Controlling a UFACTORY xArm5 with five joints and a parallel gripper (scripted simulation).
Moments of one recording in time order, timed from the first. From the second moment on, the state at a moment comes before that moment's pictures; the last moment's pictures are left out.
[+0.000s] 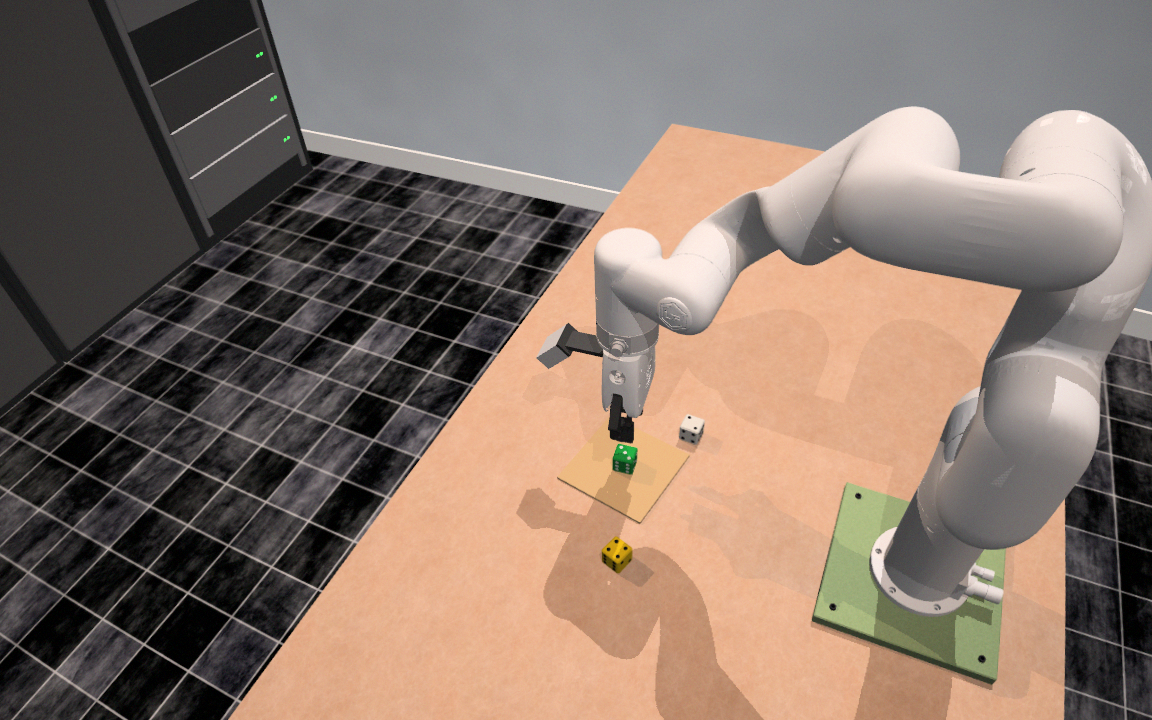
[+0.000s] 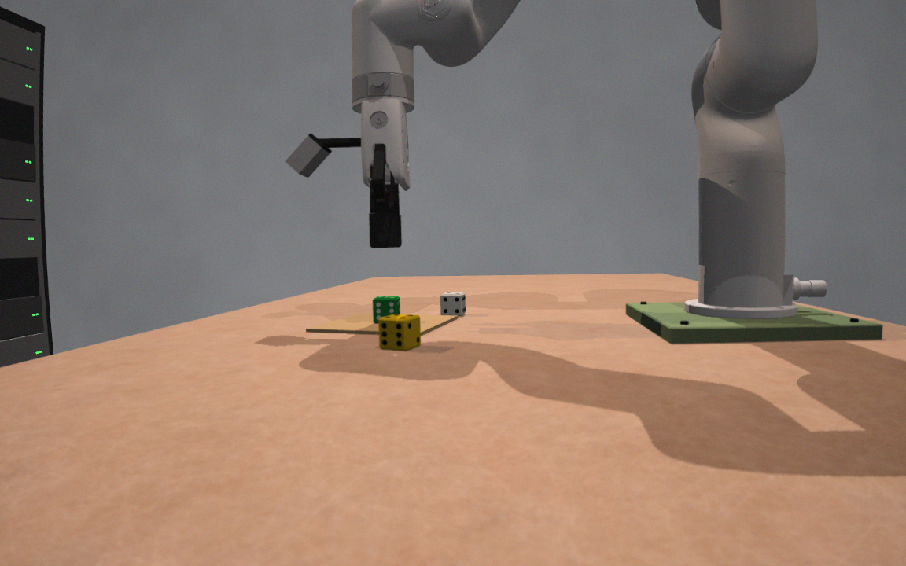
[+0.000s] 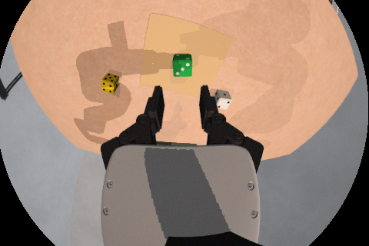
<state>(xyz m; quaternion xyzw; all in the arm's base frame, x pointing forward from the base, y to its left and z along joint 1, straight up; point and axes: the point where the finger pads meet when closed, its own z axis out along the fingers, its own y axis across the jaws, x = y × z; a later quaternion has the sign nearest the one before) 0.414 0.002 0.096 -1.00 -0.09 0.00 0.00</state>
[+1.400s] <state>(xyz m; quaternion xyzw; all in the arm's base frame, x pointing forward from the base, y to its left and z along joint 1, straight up) 0.414 0.002 0.092 -1.00 -0.09 0.00 0.00</state>
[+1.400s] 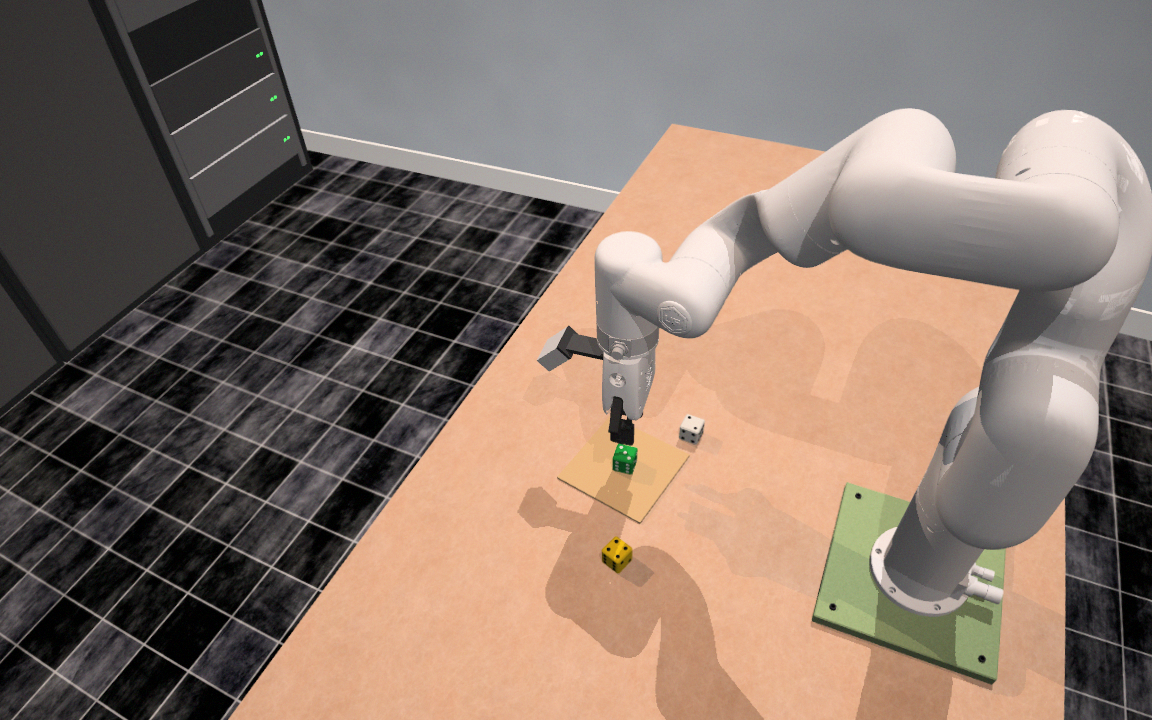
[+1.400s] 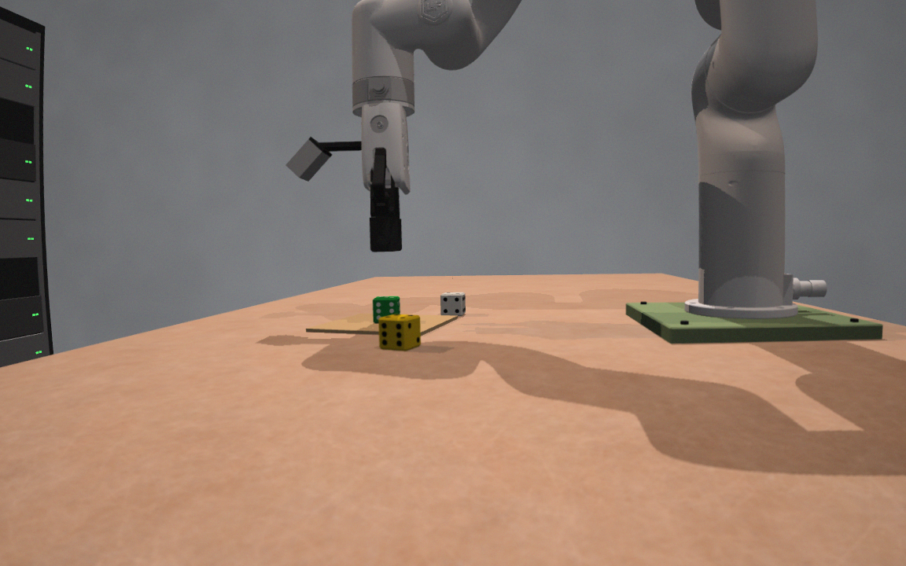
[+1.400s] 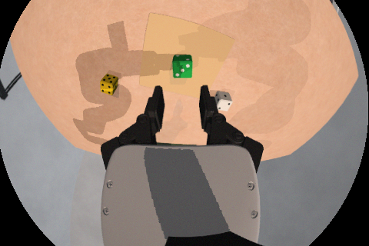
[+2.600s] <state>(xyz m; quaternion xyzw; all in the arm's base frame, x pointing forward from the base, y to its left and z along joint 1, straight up) 0.414 0.001 0.049 -1.00 -0.09 0.00 0.00</state>
